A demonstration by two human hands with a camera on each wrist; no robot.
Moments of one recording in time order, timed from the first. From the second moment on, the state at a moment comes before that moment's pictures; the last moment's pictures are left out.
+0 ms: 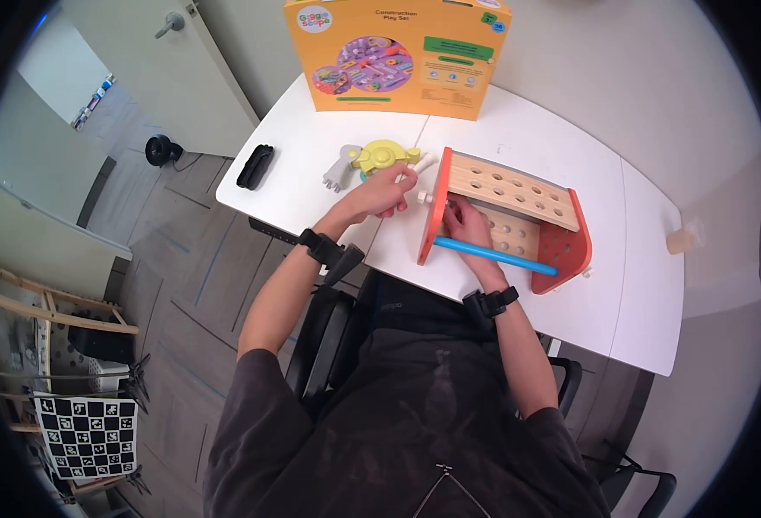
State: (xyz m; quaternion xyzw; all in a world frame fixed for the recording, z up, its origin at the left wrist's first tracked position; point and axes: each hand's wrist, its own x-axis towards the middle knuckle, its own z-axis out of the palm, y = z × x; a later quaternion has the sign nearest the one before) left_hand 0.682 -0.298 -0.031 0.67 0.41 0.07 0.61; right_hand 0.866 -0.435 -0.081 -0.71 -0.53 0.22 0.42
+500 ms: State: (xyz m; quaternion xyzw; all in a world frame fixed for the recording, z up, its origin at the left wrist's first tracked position) left_hand 0.696 -0.299 -0.049 0.66 0.41 0.01 0.63; right_hand 0.872 -0.432 -0.091 -0.70 -0.52 0.22 0.43
